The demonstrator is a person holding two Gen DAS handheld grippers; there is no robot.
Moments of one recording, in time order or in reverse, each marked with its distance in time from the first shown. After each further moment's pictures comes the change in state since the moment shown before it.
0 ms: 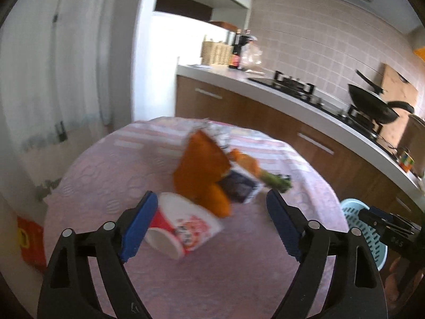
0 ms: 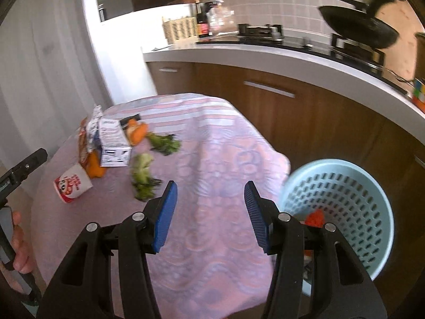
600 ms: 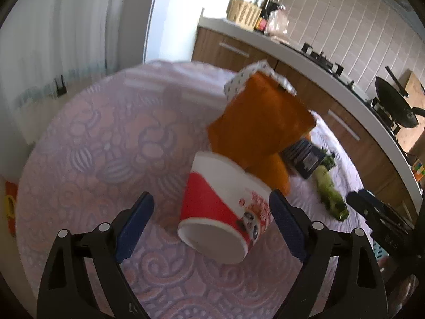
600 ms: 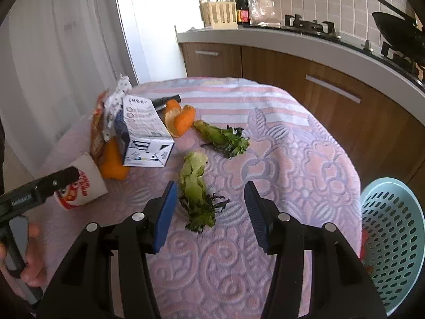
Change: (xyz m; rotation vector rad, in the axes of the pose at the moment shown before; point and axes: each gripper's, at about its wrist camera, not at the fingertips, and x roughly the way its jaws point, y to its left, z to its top) left arm 0.079 0.060 -0.027 -0.122 0.226 -0.022; right arm 0.084 0.072 0.002 -0.094 0.048 0.084
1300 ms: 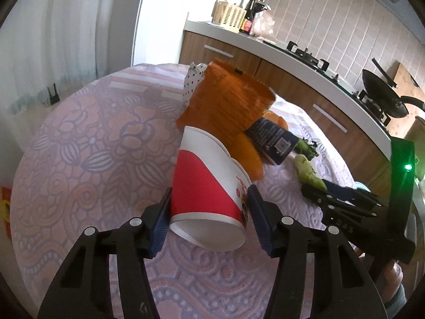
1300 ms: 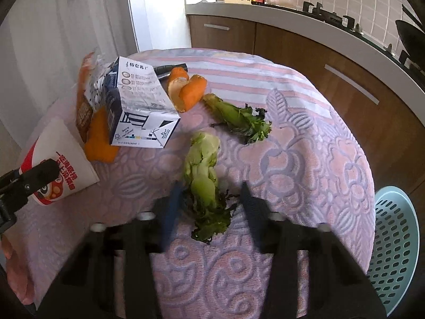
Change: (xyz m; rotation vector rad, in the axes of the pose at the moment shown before) left arm -0.016 -0.025 -0.017 0.047 -0.048 -0.033; right arm 0.038 0.021 0.000 -0.101 0.128 -0.029
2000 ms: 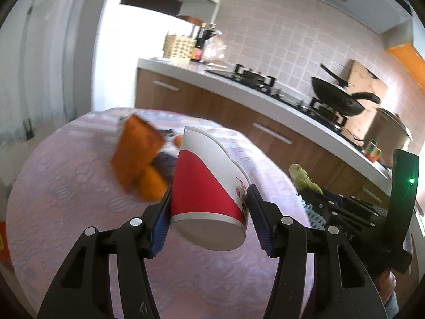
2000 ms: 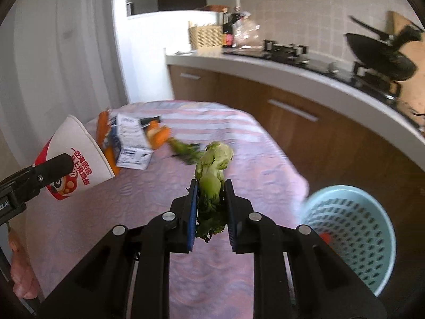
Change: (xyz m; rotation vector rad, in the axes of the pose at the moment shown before) left arm -0.058 -0.100 -0.003 0.133 -0.149 -0.157; right arm -0.124 -0.064 -0.032 0.086 -0.238 -0.070
